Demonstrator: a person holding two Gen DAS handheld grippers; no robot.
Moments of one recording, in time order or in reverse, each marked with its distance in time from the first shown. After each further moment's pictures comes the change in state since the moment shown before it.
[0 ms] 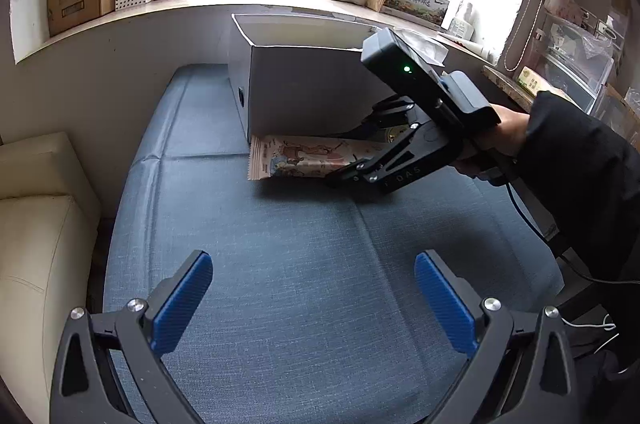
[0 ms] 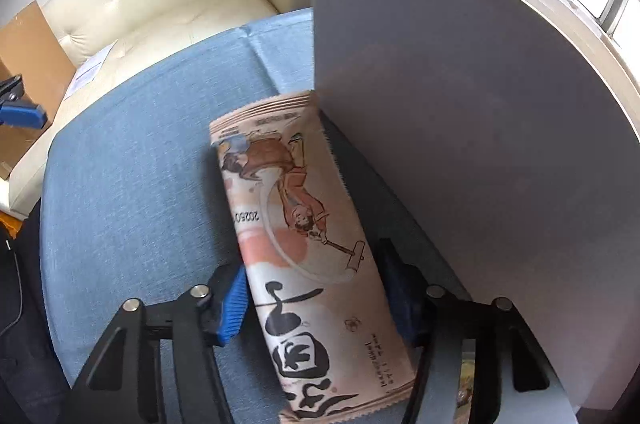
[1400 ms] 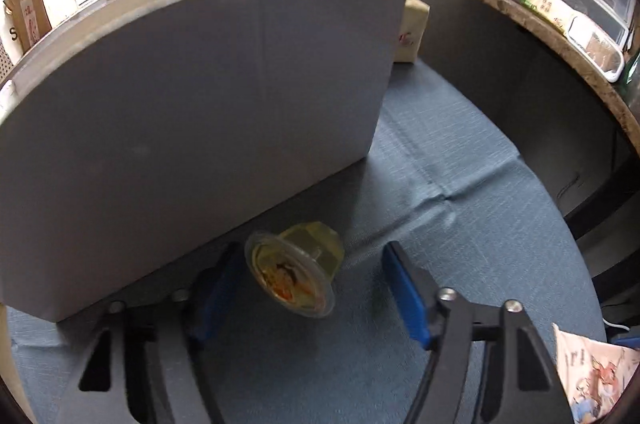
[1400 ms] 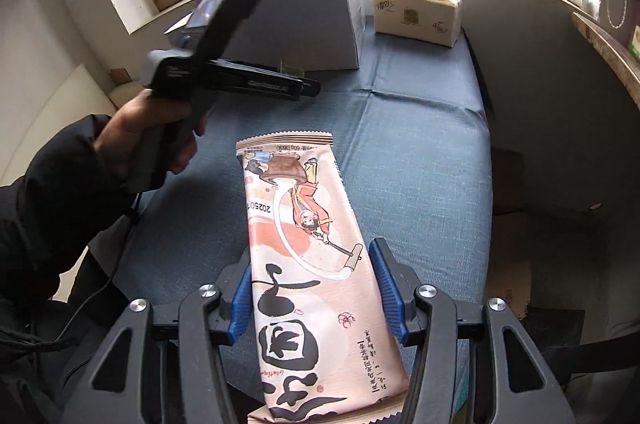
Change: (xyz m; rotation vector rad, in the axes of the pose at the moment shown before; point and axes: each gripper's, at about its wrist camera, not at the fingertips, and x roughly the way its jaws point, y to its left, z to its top) left arm 0.235 -0.147 0.118 0.236 0.193 0.017; right arm -0.174 0.052 -0.275 0.760 -0.229 -0.190
